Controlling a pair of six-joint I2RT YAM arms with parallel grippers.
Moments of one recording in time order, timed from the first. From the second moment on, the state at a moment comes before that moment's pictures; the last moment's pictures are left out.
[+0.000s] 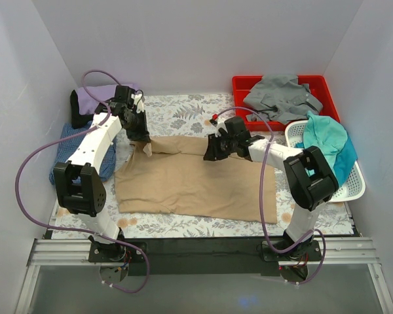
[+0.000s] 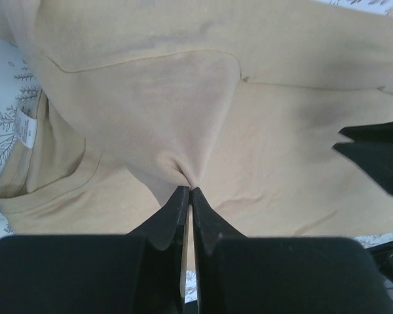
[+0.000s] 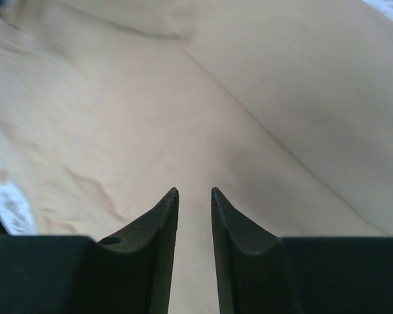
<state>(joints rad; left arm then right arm) -0.17 1.69 1.56 -0.95 0.20 -0.27 0.54 1.80 1.12 -0.11 -0.42 0.25</state>
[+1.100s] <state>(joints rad) -0.16 1.74 1.70 -0.87 0.32 -0.30 0.74 2.36 1.21 1.07 -0.39 0.83</state>
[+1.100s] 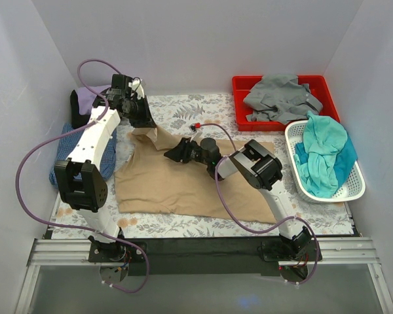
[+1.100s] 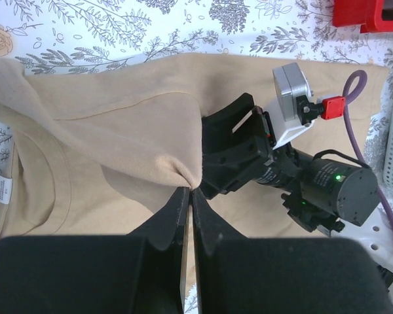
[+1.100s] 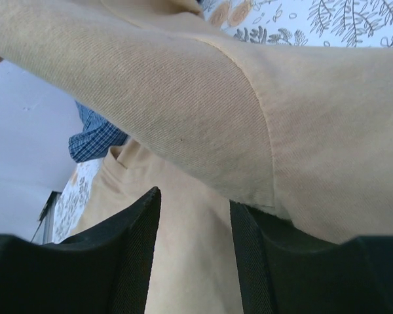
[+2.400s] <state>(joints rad) -0.15 1.74 1.68 -0.88 0.36 -0.30 0.77 2.46 1.34 1.22 -0.16 0.79</state>
